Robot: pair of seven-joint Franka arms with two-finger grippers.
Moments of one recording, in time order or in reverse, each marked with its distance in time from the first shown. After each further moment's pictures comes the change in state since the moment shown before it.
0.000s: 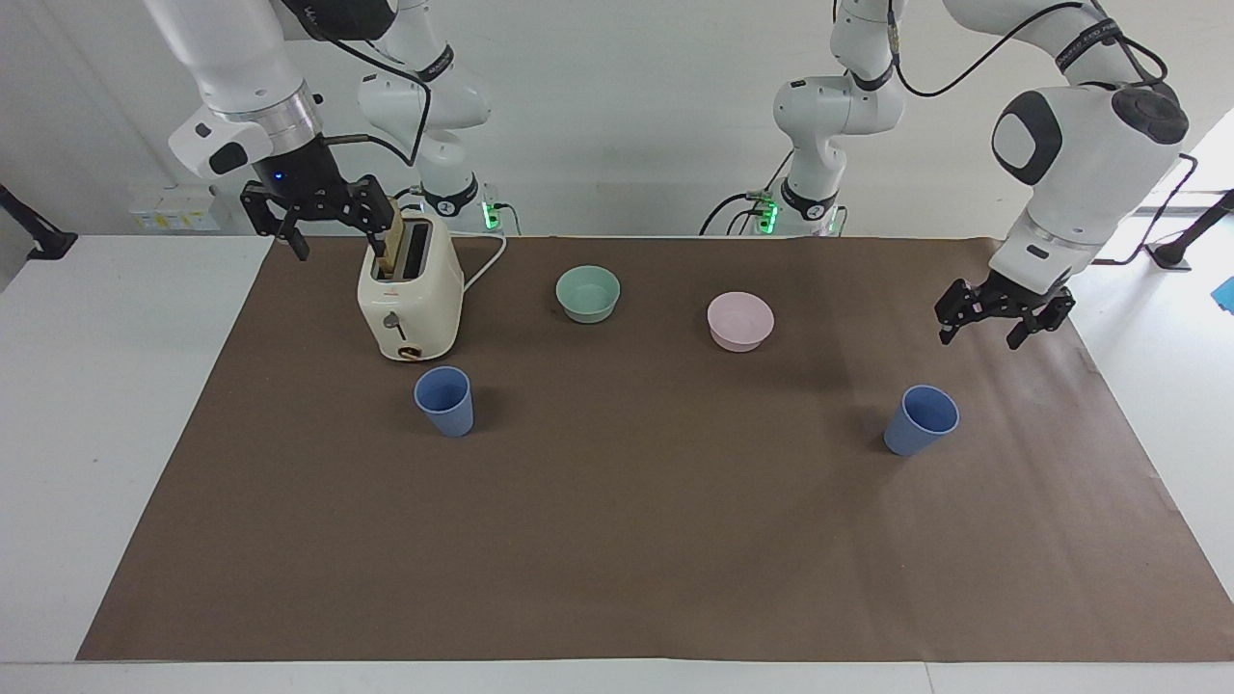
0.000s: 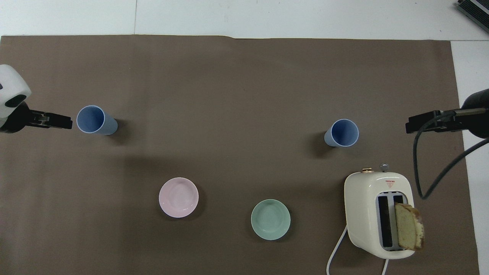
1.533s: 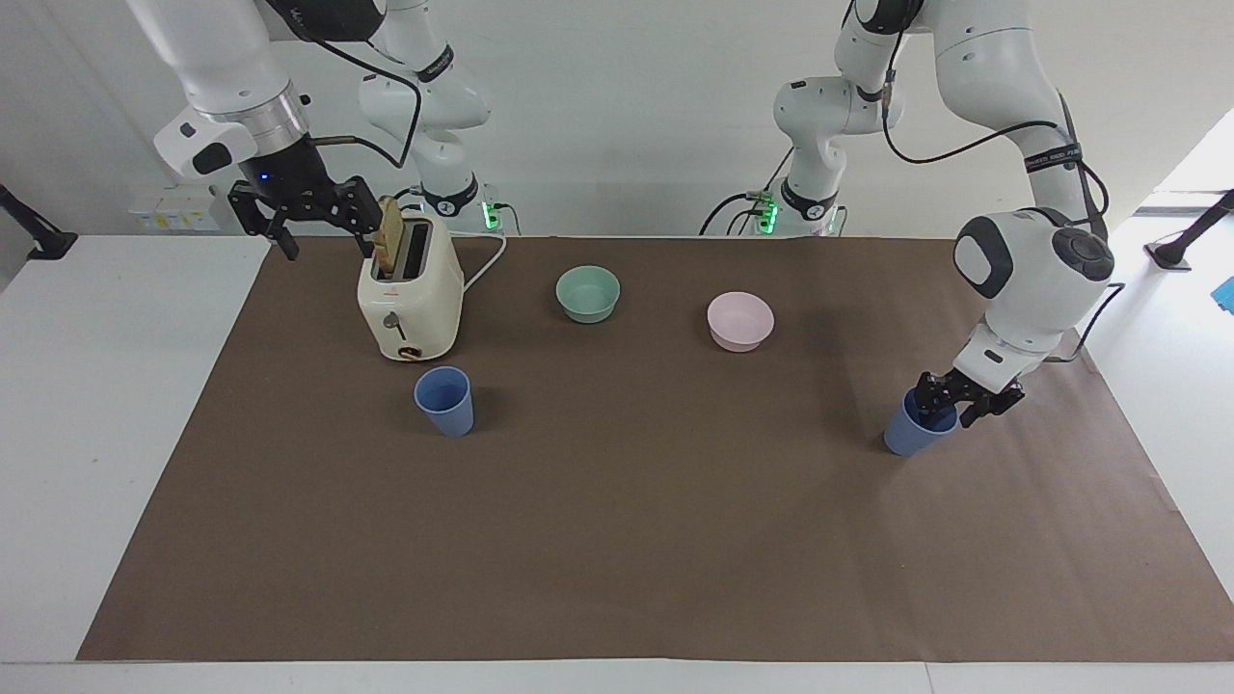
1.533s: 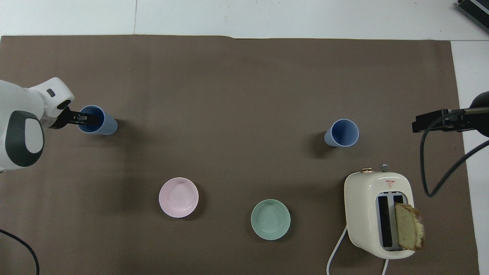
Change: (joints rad) left arm 0.015 0.154 -0.007 -0.084 -0.058 0.239 0.043; right arm -0.022 0.000 -0.001 0.000 0.000 -0.001 0.000
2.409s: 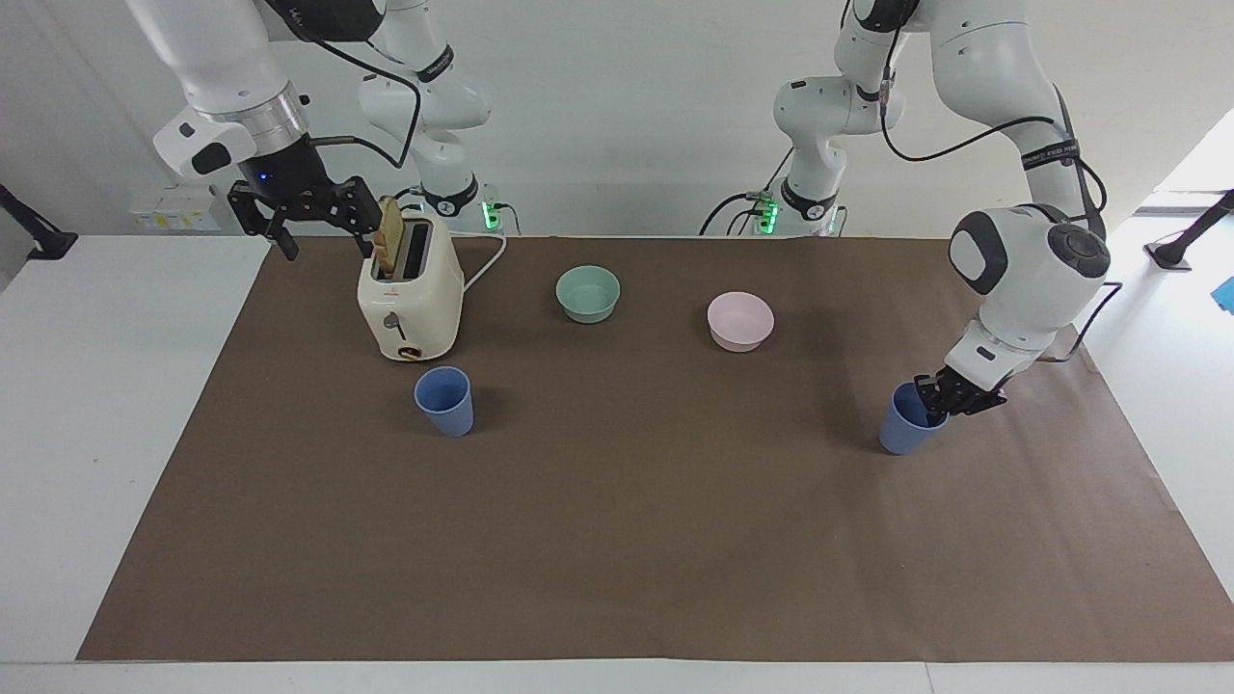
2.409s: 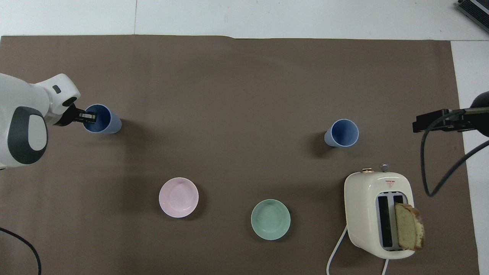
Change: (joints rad) left arm -0.031 -0.011 -0.028 0.038 -0.005 -0.057 -0.019; right arm -0.002 0.000 0.000 0.000 0.000 0.000 0.000
